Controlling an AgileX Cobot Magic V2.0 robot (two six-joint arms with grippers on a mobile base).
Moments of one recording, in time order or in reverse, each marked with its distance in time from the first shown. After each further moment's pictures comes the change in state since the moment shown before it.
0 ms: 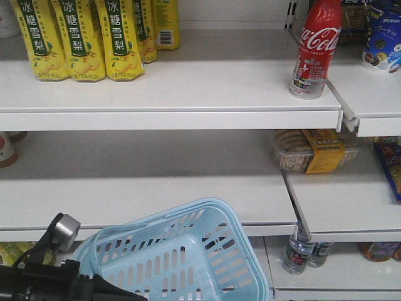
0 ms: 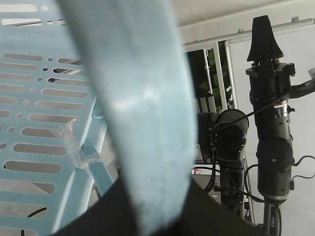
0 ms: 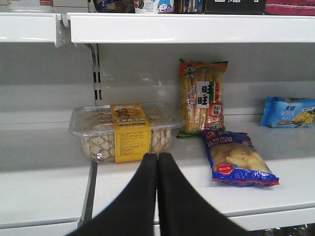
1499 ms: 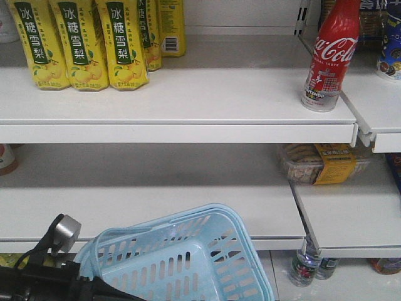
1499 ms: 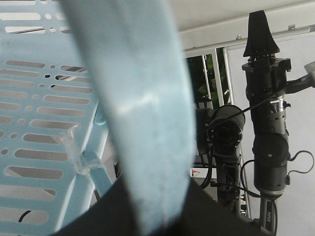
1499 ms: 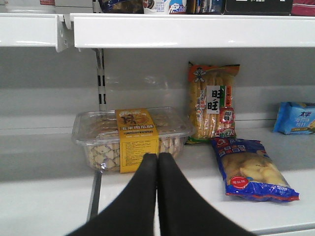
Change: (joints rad) left arm 0.000 0.000 0.000 0.002 0.015 0.000; right arm 0.000 0.000 0.000 0.000 0.000 0.000
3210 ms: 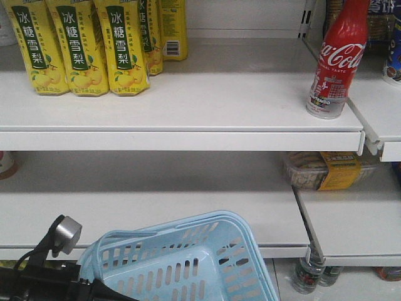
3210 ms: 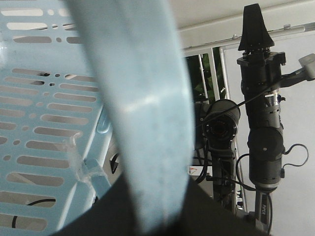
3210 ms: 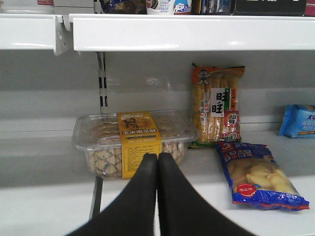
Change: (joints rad) left arm 0.000 0.000 0.000 0.007 0.022 0.000; right arm 0.000 0.000 0.000 0.000 0.000 0.000
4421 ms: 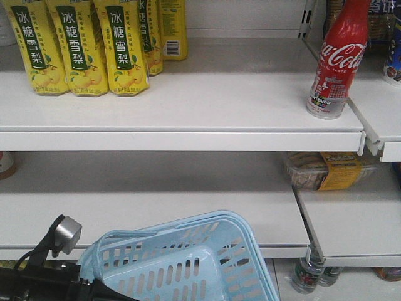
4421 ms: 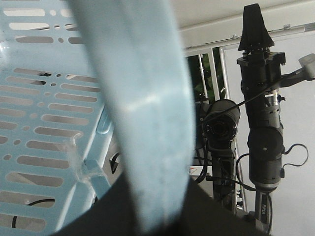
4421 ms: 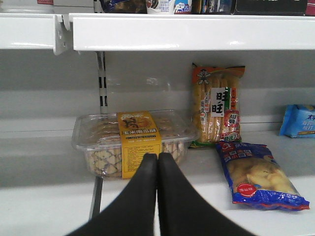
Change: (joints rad) left arm 0.000 0.000 0.000 0.001 0.000 0.000; right arm 0.000 0.000 0.000 0.000 0.000 0.000
